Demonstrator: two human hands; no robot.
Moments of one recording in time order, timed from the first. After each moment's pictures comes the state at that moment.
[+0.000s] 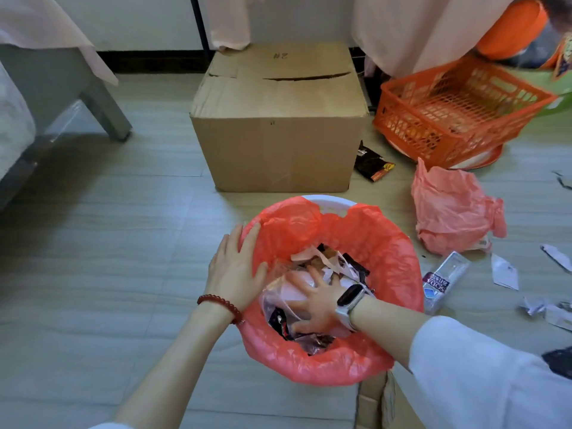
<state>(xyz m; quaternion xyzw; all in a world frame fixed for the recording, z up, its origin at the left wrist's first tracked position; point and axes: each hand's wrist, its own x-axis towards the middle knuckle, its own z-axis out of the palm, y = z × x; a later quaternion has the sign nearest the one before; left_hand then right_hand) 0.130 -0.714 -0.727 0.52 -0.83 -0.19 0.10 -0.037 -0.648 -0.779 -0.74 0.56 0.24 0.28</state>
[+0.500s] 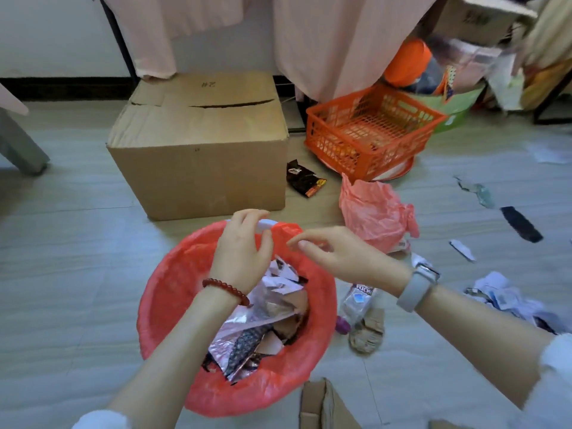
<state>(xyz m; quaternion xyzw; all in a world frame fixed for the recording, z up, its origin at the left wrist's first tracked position) 0.000 -0.695 -0.675 0.38 -0.84 -0.25 0.30 -0.149 -0.605 -0.644 -0.62 0.68 -0.27 0.28</state>
